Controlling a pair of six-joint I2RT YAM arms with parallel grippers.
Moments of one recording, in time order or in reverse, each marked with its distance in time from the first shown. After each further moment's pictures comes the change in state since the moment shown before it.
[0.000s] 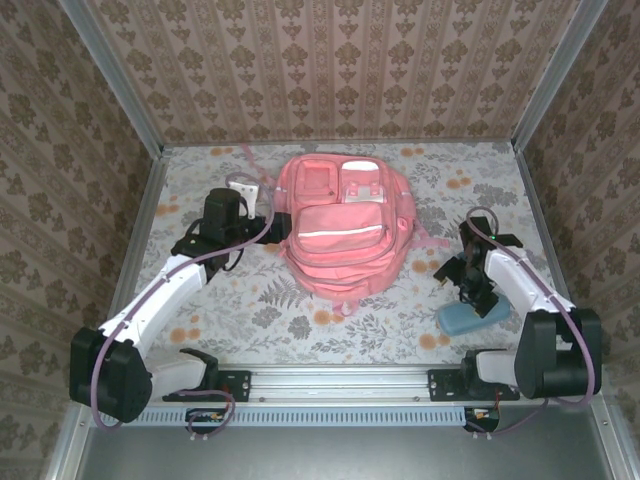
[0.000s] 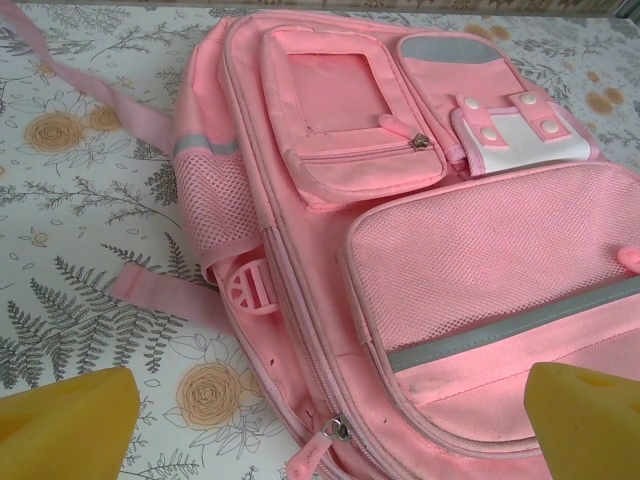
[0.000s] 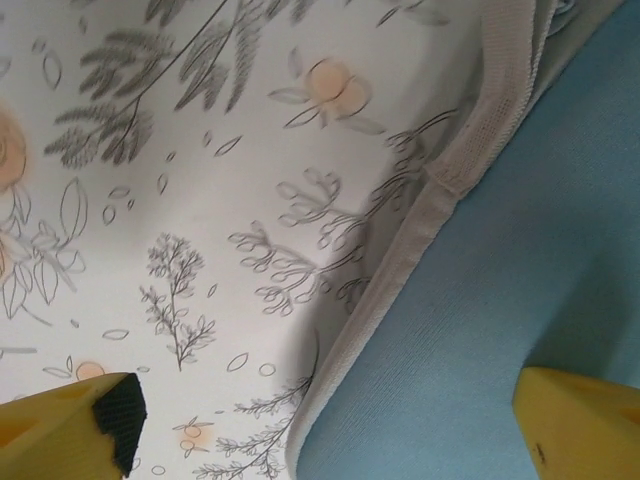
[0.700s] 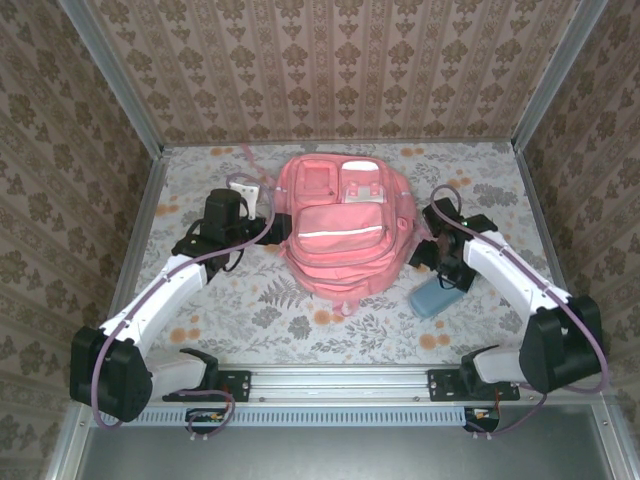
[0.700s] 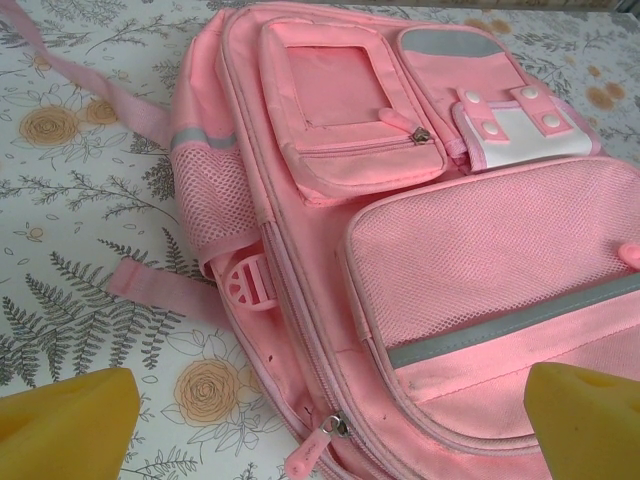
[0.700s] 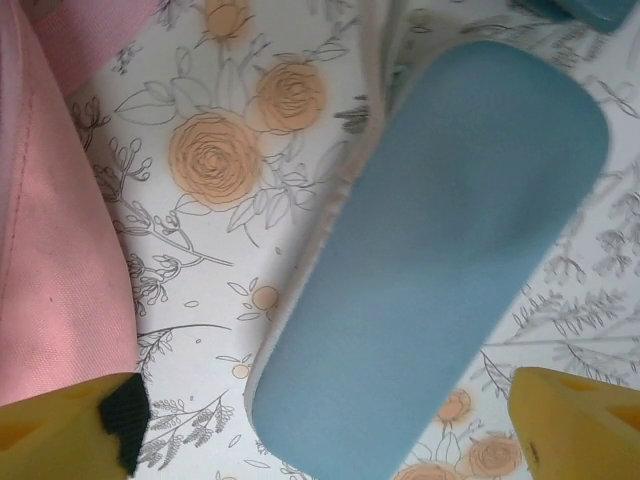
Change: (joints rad) left arm 0.000 0.004 -0.004 0.001 0.005 0.000; right arm 0.259 0.025 0.194 -0.061 0.109 0.006
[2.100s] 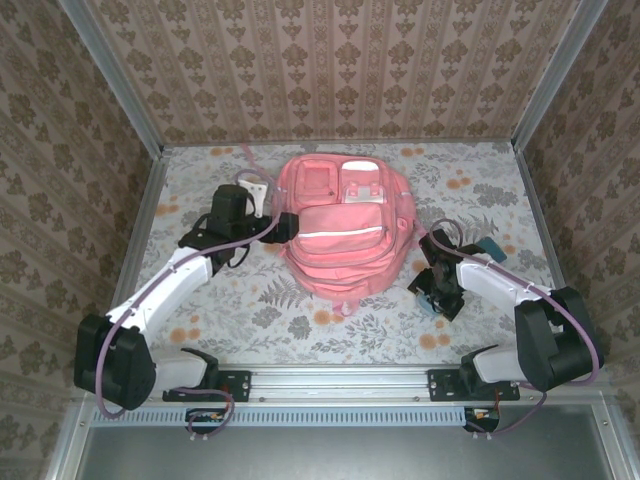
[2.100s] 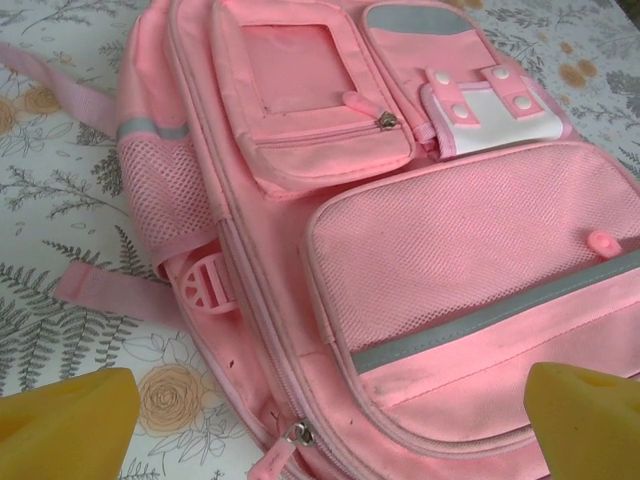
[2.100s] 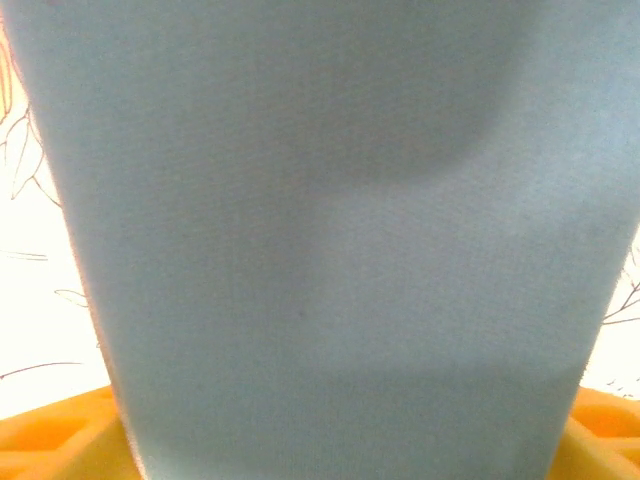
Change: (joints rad) left arm -0.025 0.069 0.049 -0.012 0.048 0.001; right arm 0.012 0.030 -0.294 0.246 -0.119 0.191
